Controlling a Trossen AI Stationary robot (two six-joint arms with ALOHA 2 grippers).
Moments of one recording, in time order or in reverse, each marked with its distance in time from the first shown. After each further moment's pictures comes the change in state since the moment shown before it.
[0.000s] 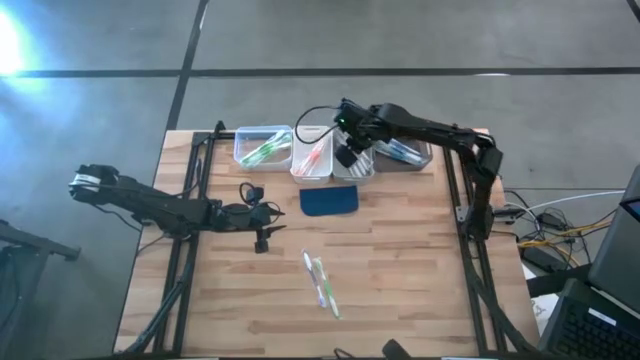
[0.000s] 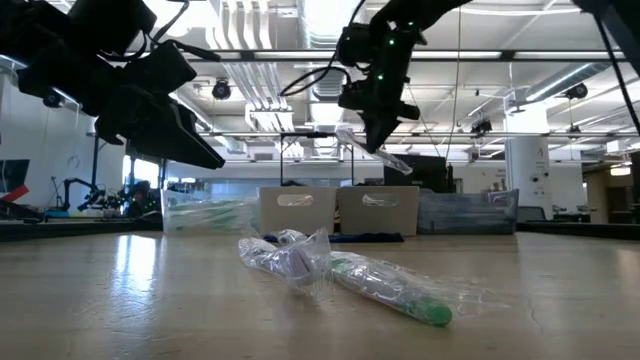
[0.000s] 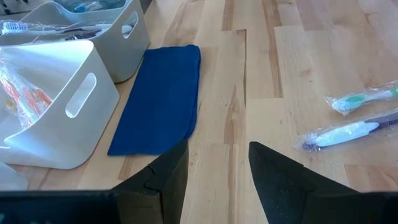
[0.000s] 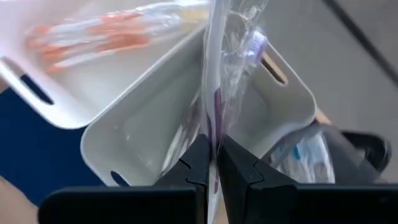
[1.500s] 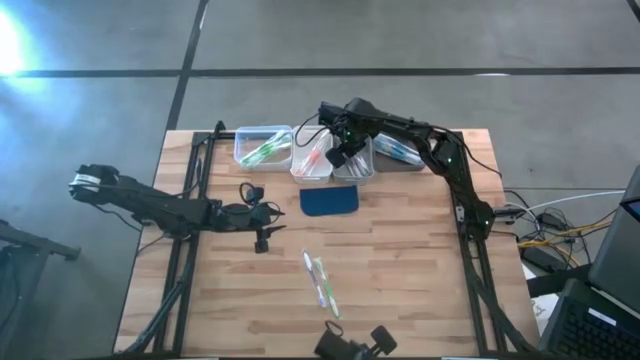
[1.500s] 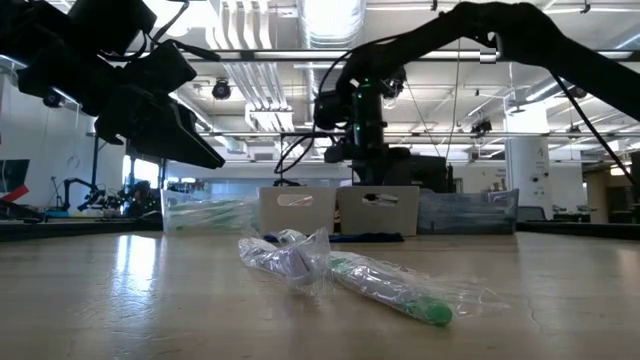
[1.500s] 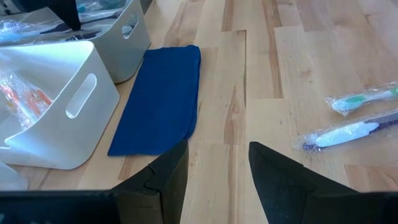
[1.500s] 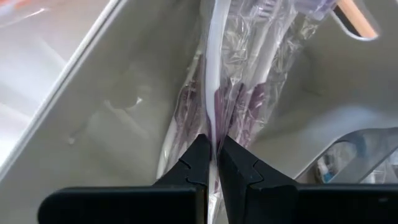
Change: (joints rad) left arm 0.000 0.000 0.000 0.000 0.000 0.000; right arm -0.078 0.442 0.417 -0.358 -0.110 0.125
